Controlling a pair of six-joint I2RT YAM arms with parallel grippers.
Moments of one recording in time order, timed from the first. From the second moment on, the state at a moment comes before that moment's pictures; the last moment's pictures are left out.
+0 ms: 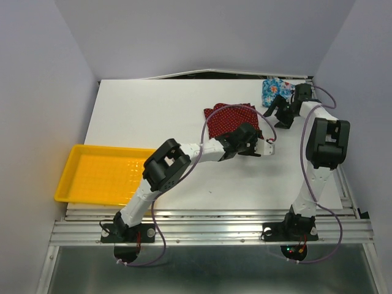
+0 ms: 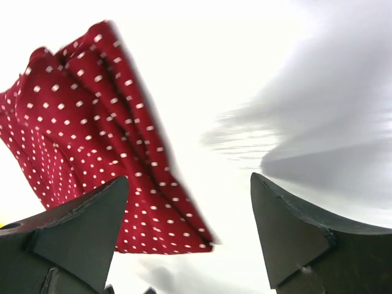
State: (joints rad) left arm -0.99 2.21 1.60 0.03 0.01 0.85; right arm -0.13 2.11 1.60 -0.50 -0.41 0.43
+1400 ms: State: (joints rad) left arm -0.86 2.50 2.09 -0.22 0.20 0.66; right arm -0.18 1.99 1.25 -0.28 -0.72 0.55
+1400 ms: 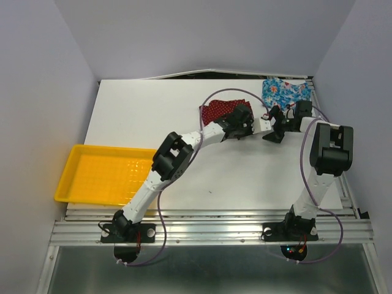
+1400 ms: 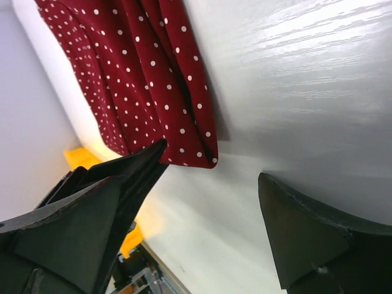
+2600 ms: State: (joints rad) left arm -0.80 2.30 1.89 -0.12 0.25 0.04; right arm -0.04 2.08 1.20 0.14 -0.51 0.72
